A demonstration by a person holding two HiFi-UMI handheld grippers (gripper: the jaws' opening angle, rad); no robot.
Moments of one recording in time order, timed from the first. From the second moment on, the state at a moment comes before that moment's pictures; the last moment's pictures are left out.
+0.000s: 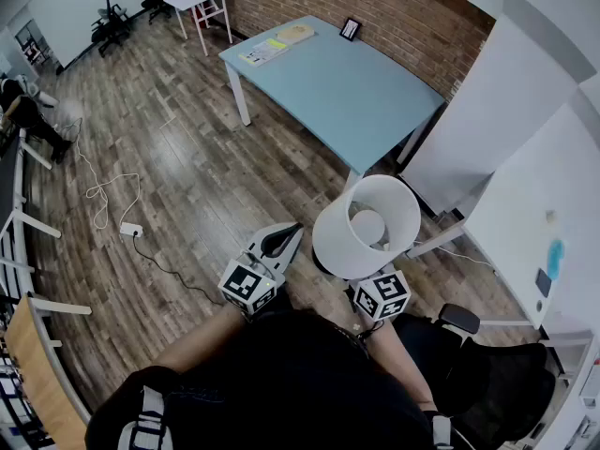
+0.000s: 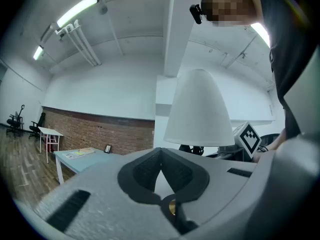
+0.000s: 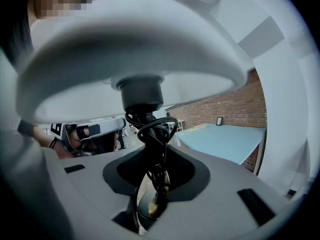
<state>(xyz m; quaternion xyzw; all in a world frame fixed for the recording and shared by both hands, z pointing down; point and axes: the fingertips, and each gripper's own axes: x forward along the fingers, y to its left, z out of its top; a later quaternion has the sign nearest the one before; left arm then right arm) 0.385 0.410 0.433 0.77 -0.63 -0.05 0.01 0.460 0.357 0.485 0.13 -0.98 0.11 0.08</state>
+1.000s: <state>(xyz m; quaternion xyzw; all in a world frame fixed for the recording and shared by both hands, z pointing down) 0.316 0.360 0.447 0.77 -0.63 -0.05 0.02 0.402 0.302 0.501 0.16 -0.98 0.12 0.10</state>
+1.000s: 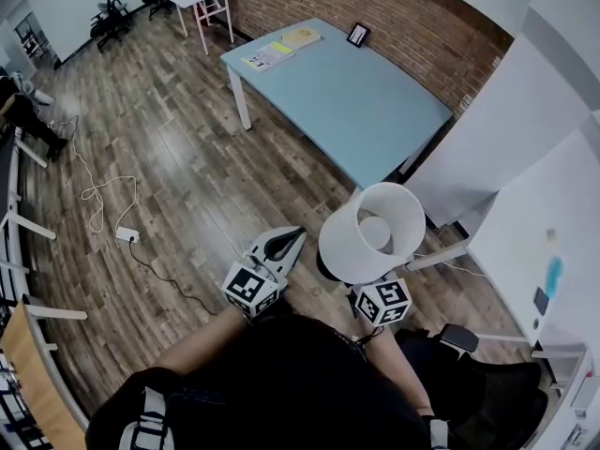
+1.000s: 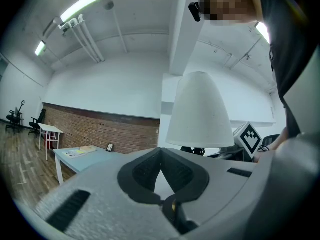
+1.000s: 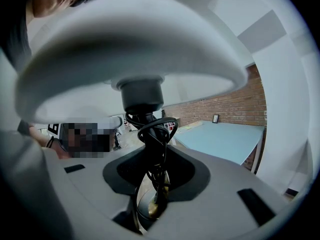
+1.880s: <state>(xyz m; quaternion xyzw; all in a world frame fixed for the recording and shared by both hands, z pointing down) 0.085 0.330 0.438 0.75 -0.66 -0.05 0.01 0.169 0.256 0.489 0.14 -0.98 0.12 0.09</state>
